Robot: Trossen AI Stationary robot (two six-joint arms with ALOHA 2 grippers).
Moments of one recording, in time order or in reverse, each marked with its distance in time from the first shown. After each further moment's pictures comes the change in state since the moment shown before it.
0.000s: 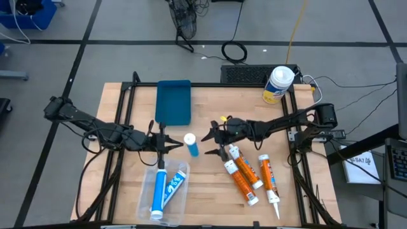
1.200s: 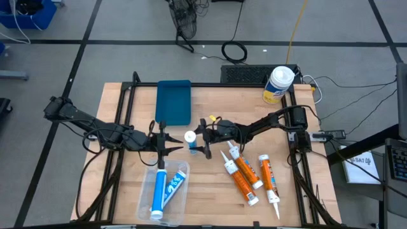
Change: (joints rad) left arm 0.002 0.001 -0.001 -0.014 0.003 -0.020; right arm -0.031 0.341 0.131 0.416 0.076 0.010
